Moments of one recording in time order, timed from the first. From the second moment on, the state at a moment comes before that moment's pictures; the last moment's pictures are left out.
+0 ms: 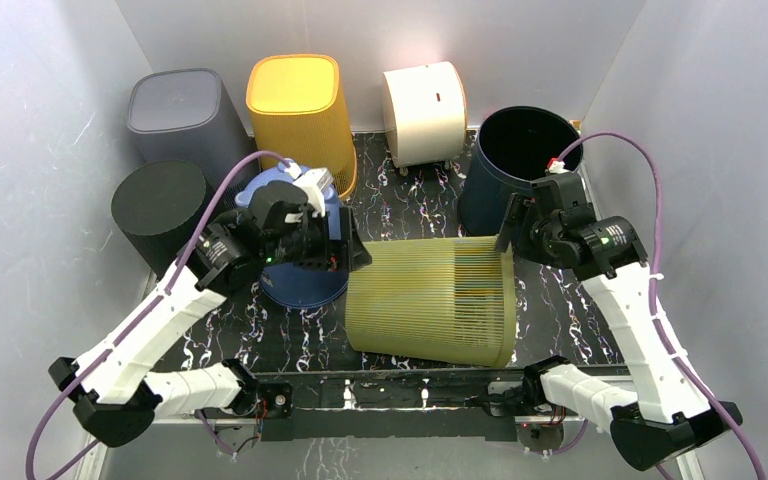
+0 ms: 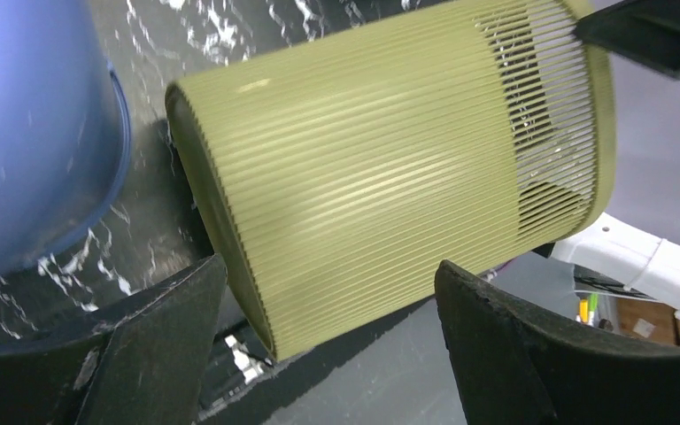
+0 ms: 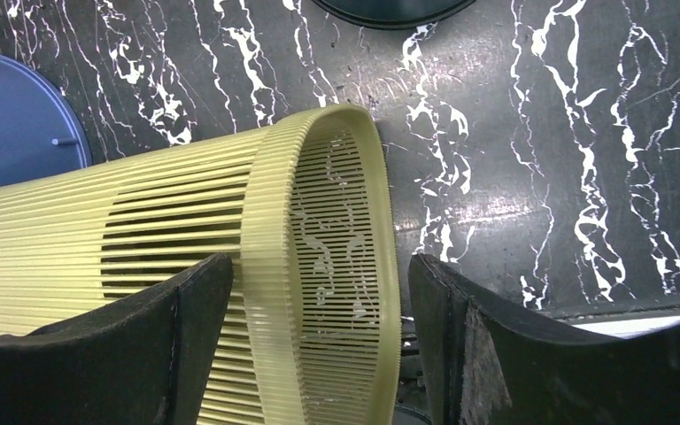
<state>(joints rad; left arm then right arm) -0.79 1.13 1.39 -0.93 0.08 -0.60 0.31 1.03 1.31 -1.17 0.17 0.54</state>
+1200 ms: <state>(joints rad) -0.83 1.17 1.19 -0.64 0.20 -0.76 0.30 0.87 1.24 -1.20 0.19 0.58</state>
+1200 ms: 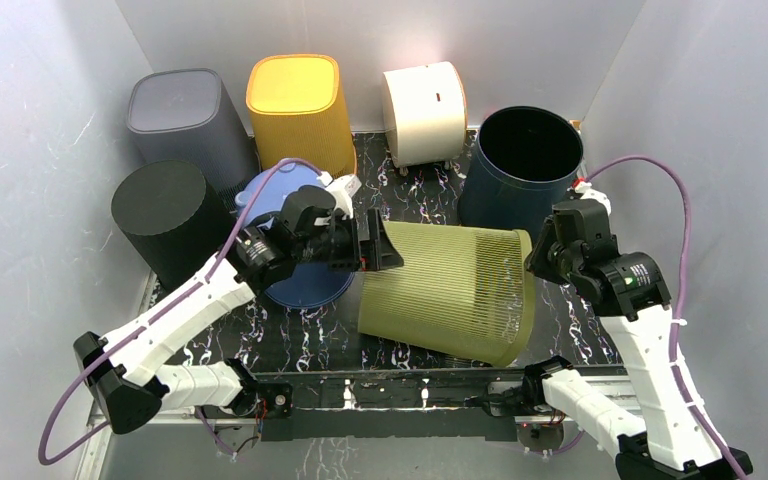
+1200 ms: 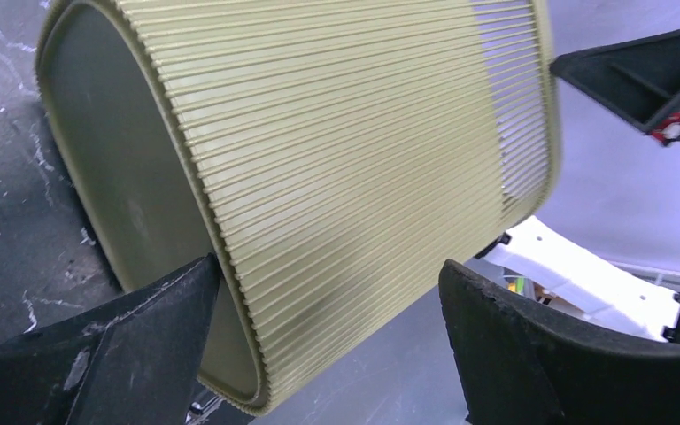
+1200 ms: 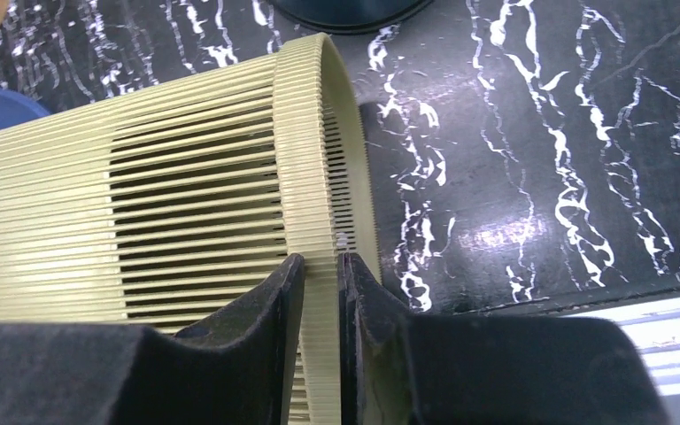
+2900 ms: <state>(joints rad) -0.89 1.33 1.61 -0.58 0.41 -0.53 0.31 1.25 1.65 -1.01 0.29 0.43</state>
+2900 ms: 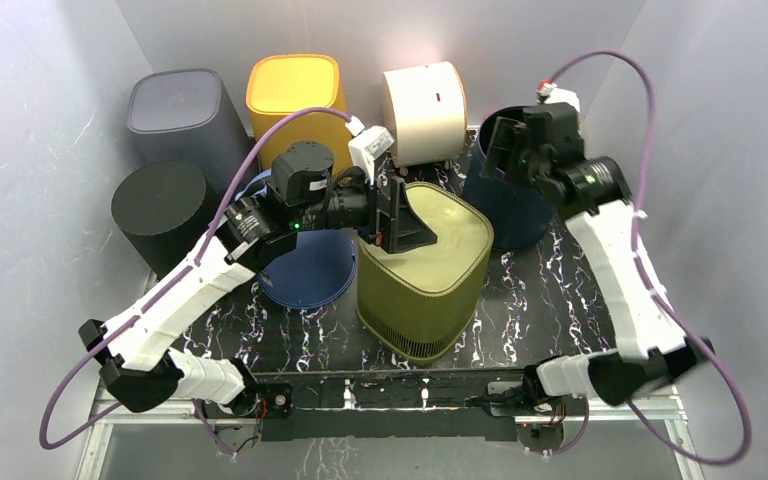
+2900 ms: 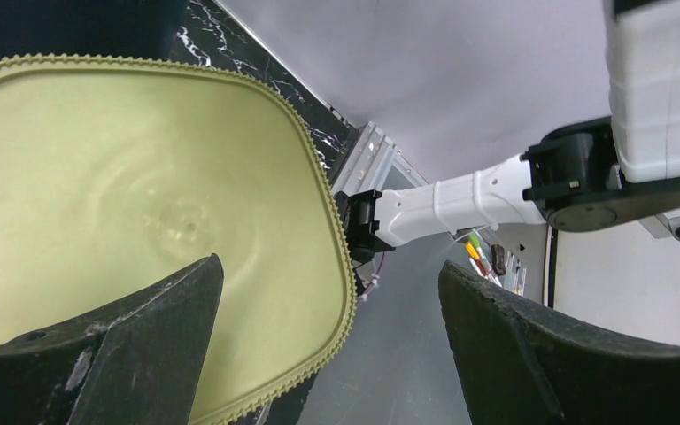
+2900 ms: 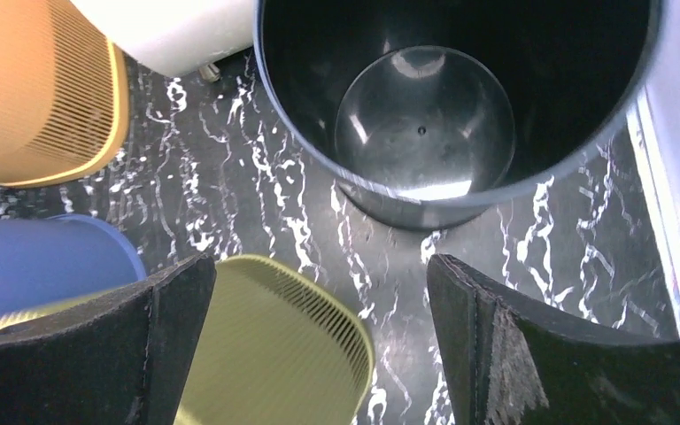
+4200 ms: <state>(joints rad) -0.89 1.26 1.59 -0.65 0.20 -0.53 -0.22 1.41 1.33 -0.24 -0.65 0.87</state>
